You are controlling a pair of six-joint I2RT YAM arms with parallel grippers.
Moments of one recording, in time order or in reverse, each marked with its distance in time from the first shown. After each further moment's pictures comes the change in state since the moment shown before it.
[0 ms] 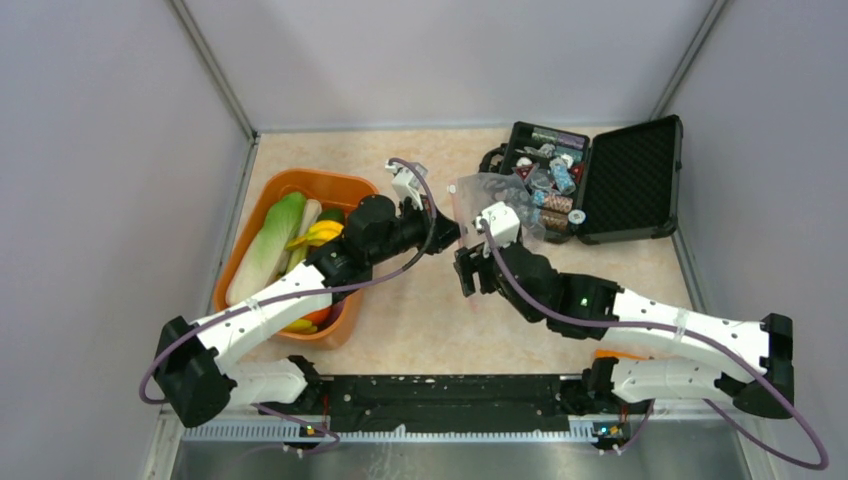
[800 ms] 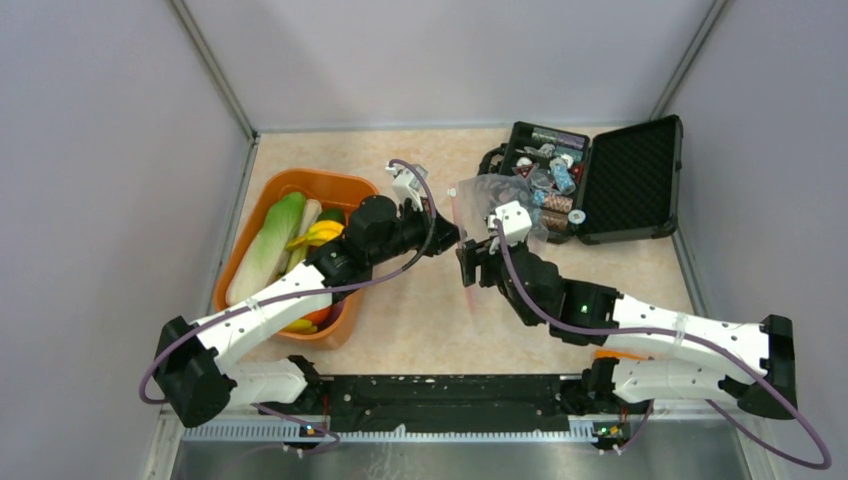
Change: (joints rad) left arm 0.000 0.000 0.001 -0.035 0.003 -0.025; right arm 0.034 -0.012 -0.063 0.192 0.165 -0.018
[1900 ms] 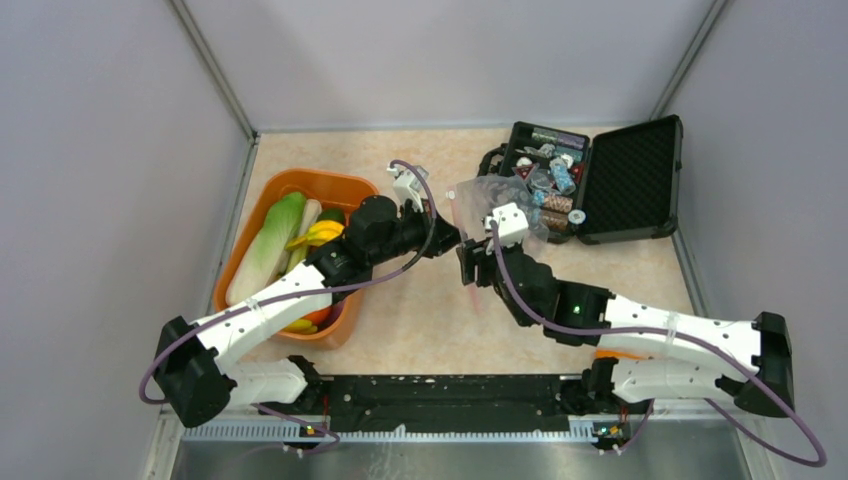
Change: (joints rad) left arm 0.000 0.000 0.000 -0.011 0.019 -0.013; right arm 0.000 0.028 -0.023 0.042 0.029 0.006
